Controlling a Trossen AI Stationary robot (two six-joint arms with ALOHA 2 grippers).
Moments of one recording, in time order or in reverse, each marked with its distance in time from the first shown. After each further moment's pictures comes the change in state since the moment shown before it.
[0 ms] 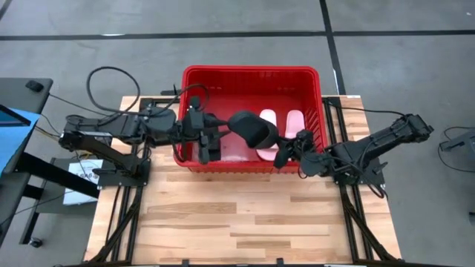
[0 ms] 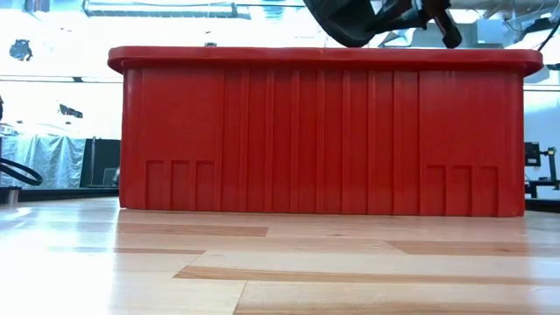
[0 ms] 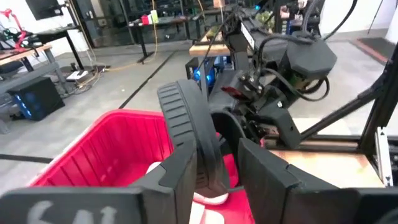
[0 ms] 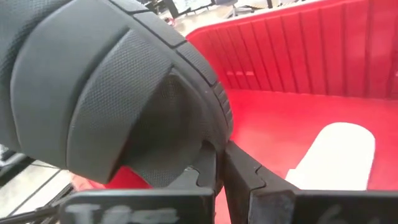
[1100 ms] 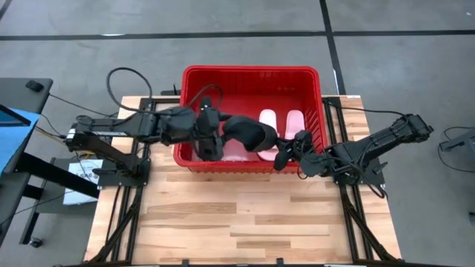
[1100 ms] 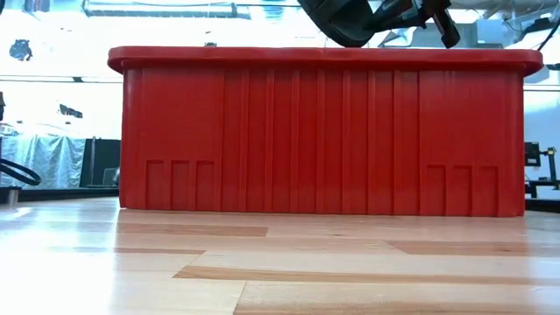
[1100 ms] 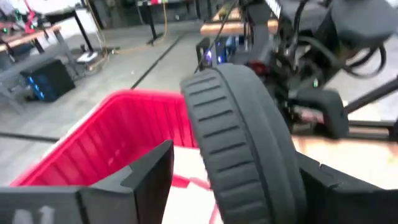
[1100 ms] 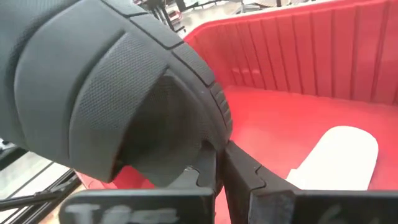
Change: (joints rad) left arm 0.064 0.090 -0.002 0.012 0.012 -0.003; right arm 0.002 0.000 0.001 -0.002 -0.032 -0.052
